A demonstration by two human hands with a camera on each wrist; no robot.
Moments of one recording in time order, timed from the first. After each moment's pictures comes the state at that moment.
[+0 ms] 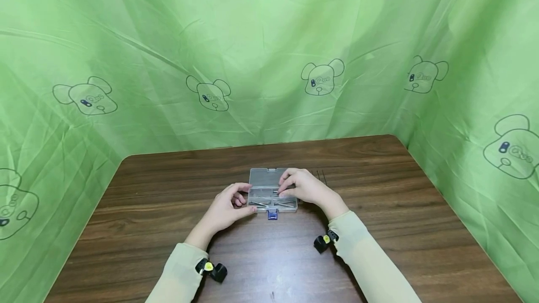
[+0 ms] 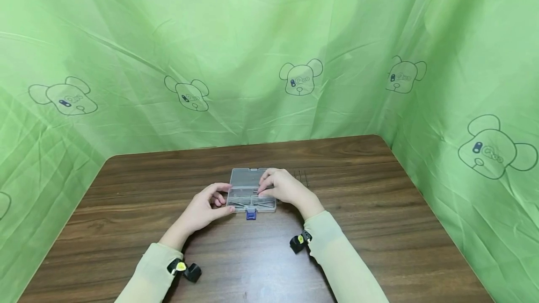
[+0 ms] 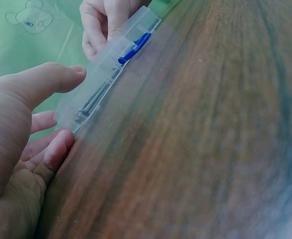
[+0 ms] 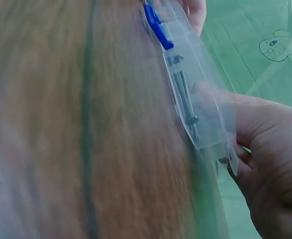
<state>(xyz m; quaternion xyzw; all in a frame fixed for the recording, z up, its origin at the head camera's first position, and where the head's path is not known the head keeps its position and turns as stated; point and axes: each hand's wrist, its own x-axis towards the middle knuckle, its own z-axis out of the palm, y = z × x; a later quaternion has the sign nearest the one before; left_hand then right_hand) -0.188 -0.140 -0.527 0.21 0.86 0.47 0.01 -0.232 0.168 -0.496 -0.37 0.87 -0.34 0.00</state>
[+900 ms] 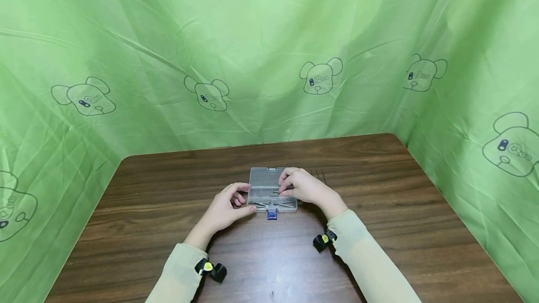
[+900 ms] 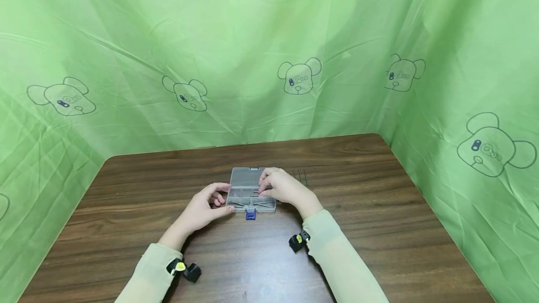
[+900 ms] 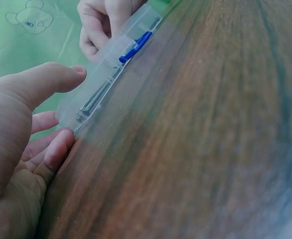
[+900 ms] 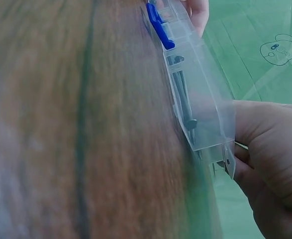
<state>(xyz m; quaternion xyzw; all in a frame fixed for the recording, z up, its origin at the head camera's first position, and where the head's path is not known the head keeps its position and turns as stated) -0.188 -0.140 -0.526 0.21 0.86 0.47 0.01 -0.229 0.167 -0.489 -0.37 0.89 -0.27 0.01</state>
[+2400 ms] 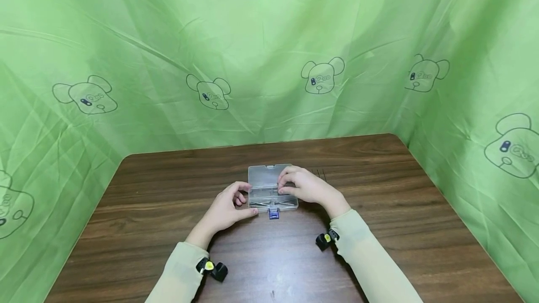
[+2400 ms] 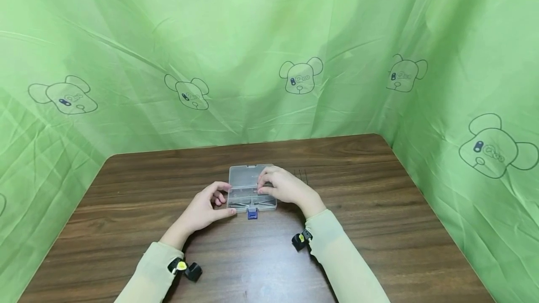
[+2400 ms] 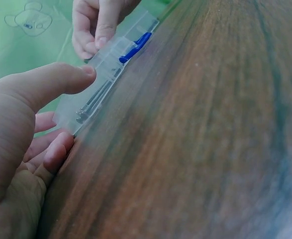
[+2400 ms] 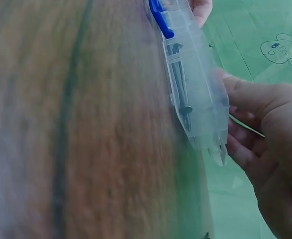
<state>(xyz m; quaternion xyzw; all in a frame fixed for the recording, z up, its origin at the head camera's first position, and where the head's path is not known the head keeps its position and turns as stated) -0.186 -0.137 -0.528 0.21 0.87 0.44 0.01 -0.229 0.172 -0.484 -0.42 0.86 -0.28 -0.01</state>
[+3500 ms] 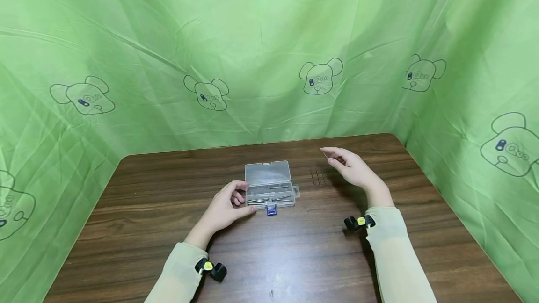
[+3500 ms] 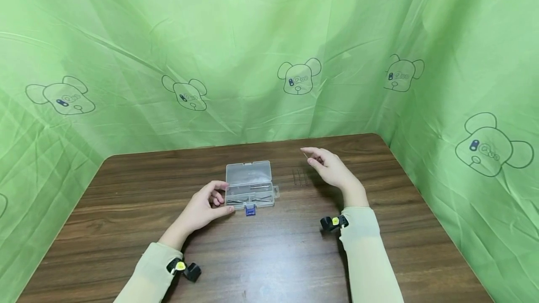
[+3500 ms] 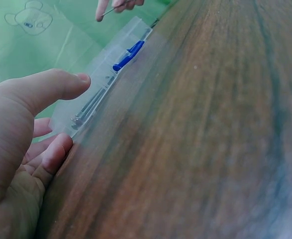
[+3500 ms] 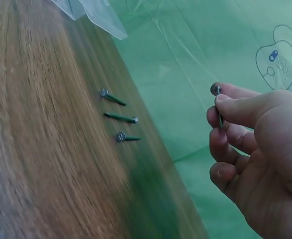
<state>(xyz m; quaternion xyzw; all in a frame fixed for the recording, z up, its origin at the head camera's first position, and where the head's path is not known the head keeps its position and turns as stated) -0.188 -0.140 -0.529 0.19 0.87 0.46 0.01 -0.239 0.297 -0.471 -0.18 0.90 -0.39 -0.02</state>
